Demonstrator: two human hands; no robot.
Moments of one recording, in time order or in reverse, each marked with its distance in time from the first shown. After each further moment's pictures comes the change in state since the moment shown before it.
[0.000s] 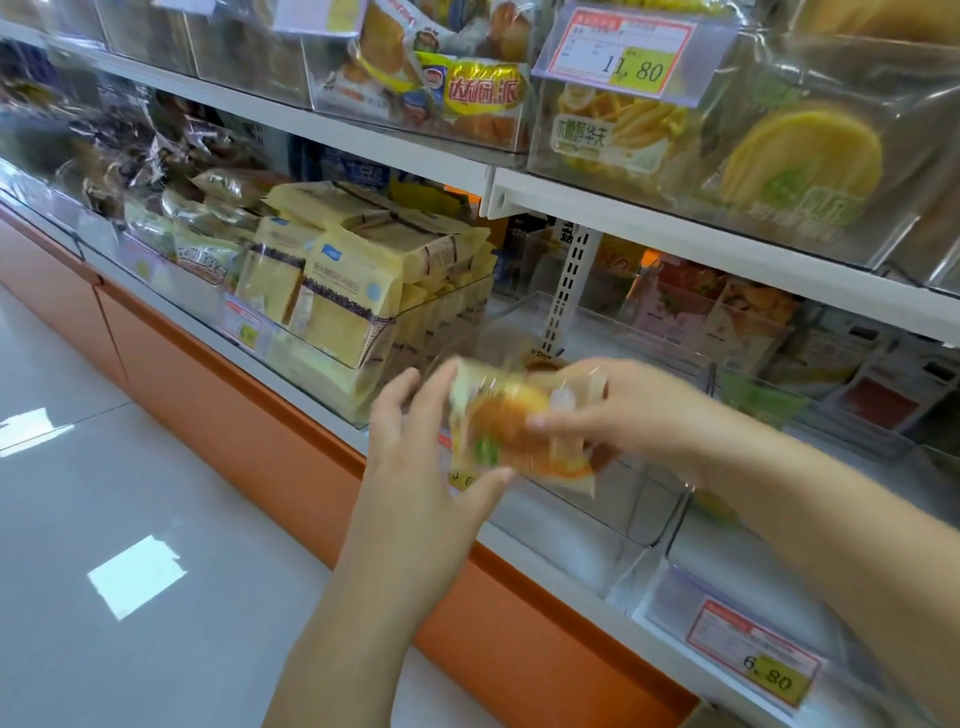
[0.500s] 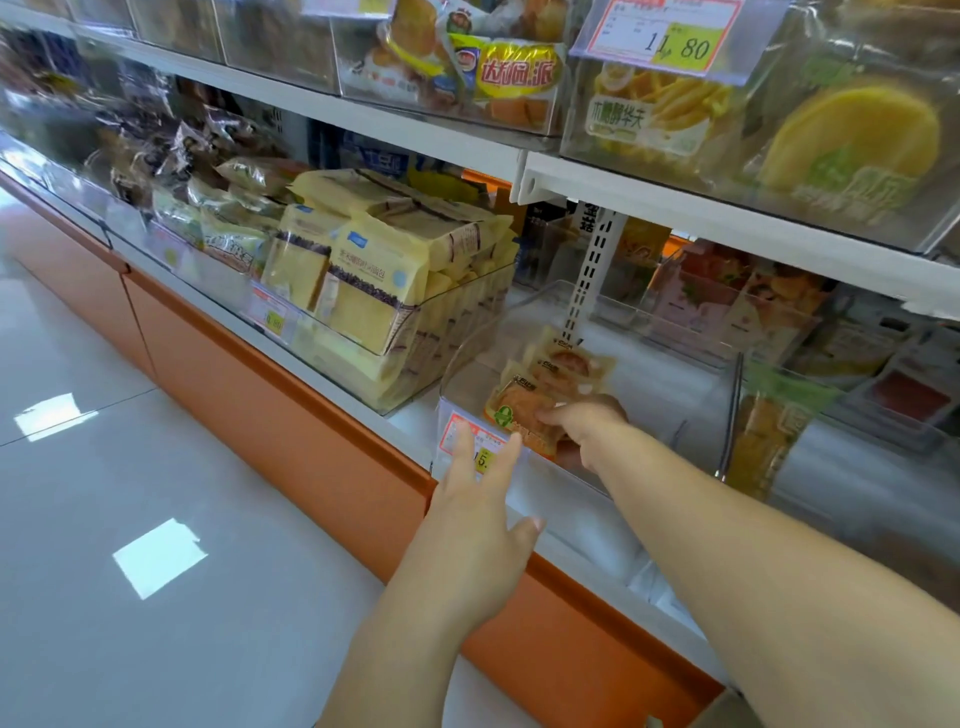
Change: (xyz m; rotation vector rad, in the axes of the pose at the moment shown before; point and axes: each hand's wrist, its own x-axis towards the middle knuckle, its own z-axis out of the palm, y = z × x) left_hand -0.012 -0.022 0.025 0.191 -0.374 -0.206; right_hand 0.123 0.087 0.070 0.560 0.374 0.574
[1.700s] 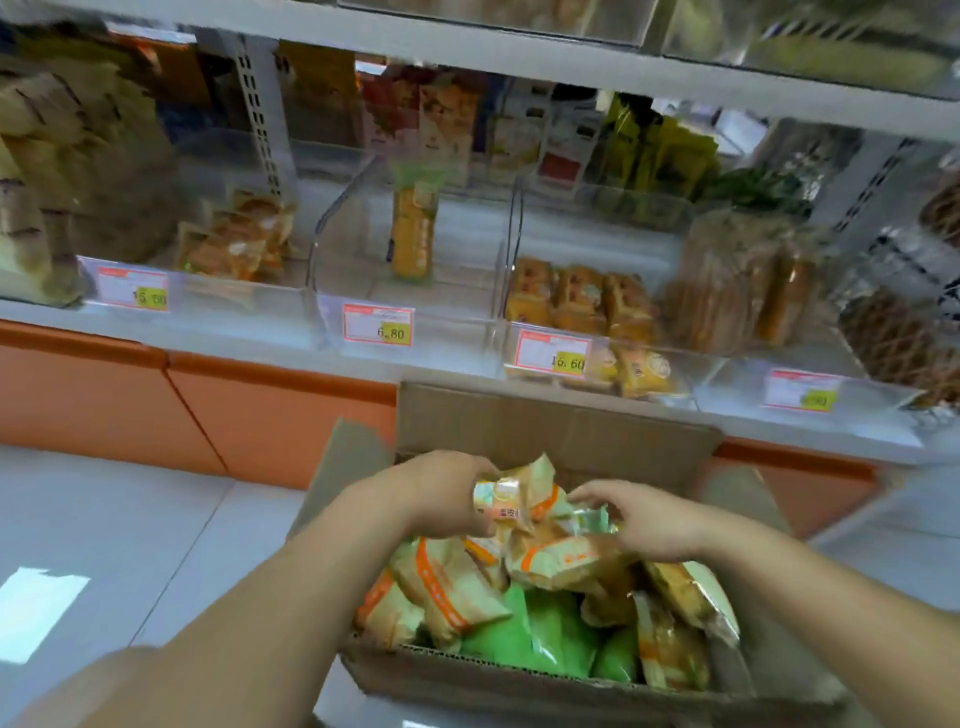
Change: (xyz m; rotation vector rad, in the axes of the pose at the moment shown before) left_hand -0.134 0.116 0.197 0.622 -0.832 0.406; right_hand -0.265 0.315 -0.324 -0.933 -0.301 0.021
